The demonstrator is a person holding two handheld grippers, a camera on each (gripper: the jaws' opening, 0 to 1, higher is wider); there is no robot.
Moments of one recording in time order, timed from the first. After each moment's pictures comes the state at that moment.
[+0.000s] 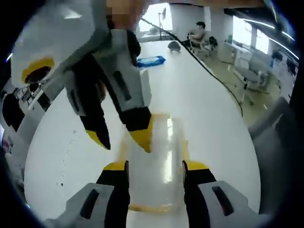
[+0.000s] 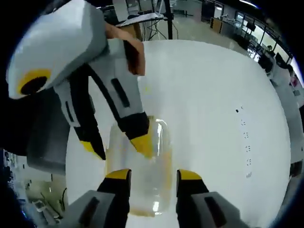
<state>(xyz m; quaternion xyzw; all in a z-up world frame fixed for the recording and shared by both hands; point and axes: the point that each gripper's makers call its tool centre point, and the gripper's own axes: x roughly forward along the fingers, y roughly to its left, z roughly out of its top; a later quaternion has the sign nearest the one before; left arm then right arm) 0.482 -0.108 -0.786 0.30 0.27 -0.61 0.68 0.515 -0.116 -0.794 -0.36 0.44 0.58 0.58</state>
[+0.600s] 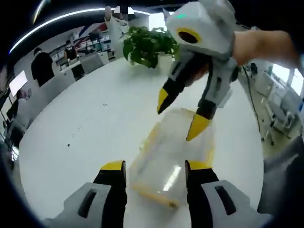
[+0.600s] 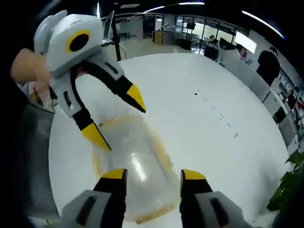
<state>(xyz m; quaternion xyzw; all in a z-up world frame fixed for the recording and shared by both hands) 0.515 -0.073 -0.795 0.18 0.31 -0.45 0.82 0.512 -0.138 -0.805 -0.23 0.39 0.43 0.78</state>
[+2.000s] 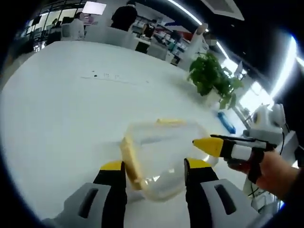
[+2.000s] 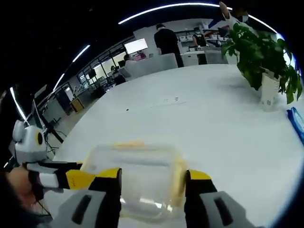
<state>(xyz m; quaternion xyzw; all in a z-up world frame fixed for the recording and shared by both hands) 0.492 -0.058 -0.829 -0.15 0.39 -0.27 0.87 0.499 -0.168 -0.824 0.12 0.35 0.14 0.92</state>
